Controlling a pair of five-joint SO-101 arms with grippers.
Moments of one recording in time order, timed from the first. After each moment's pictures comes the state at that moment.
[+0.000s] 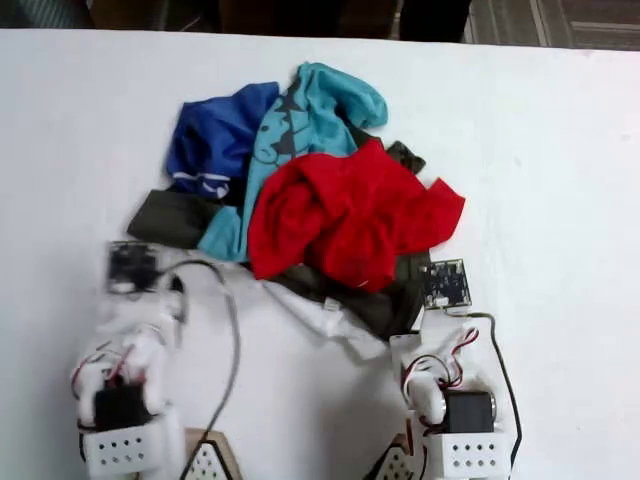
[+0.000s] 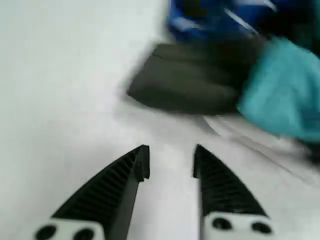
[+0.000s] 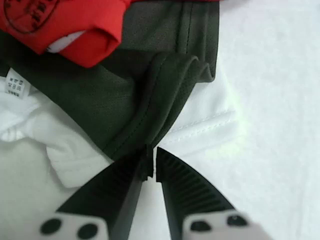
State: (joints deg) left arm -20.6 -103.0 95.9 51.4 -6.0; right arm -5.5 -102.5 96.4 72.7 6.1
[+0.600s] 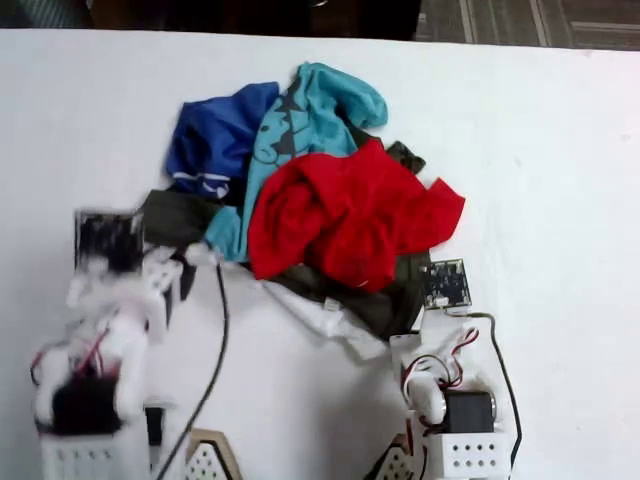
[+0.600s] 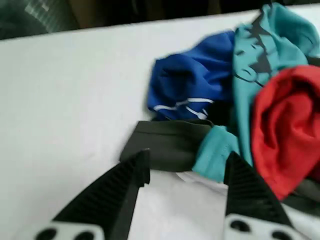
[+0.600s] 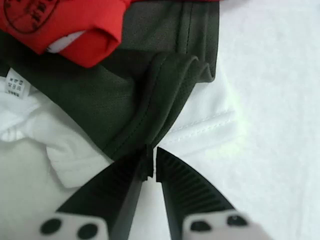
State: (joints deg) left arm -10.2 -75.4 54.9 64.5 -6.0; right arm -5.5 -102.5 96.4 72.7 6.1
